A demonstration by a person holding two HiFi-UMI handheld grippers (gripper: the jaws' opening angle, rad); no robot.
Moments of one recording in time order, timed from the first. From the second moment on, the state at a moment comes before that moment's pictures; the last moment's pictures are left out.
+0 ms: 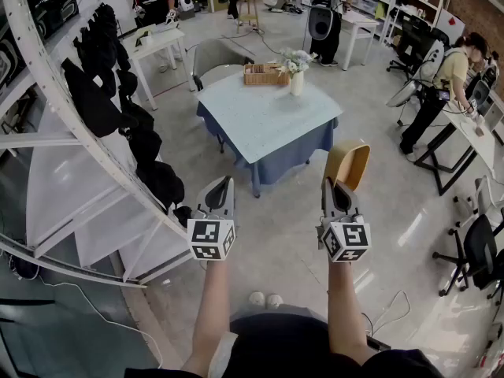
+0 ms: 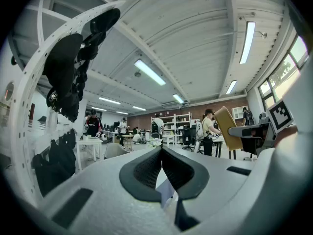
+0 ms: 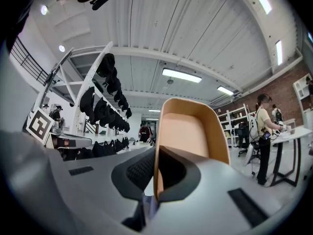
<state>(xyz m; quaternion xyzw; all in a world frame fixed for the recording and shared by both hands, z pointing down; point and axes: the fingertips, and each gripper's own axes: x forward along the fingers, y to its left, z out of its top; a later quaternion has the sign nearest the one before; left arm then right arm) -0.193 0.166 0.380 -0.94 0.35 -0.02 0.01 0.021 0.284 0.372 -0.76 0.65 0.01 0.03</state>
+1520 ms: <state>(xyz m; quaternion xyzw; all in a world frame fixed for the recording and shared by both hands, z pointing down) -0.180 0.123 0.393 -0.95 0.31 -0.02 0.00 0.021 0.252 0.378 -0.78 0.63 0.01 0.04</state>
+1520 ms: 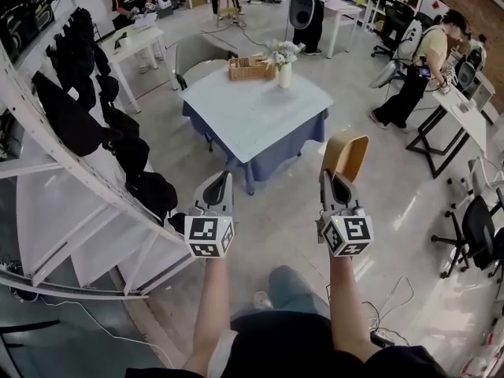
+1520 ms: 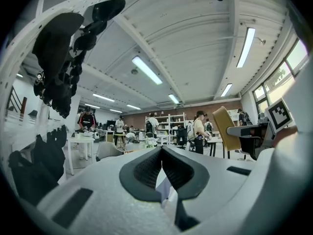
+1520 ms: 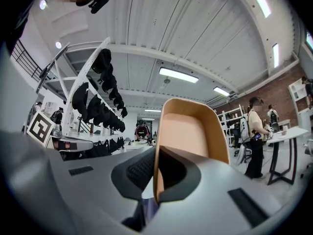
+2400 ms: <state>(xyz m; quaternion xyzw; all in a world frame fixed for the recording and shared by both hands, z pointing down) -0.009 -0.109 0.424 -0.93 0.37 -0.04 0.00 0.218 -0.013 0.401 -0.74 0.67 0.01 0.03</state>
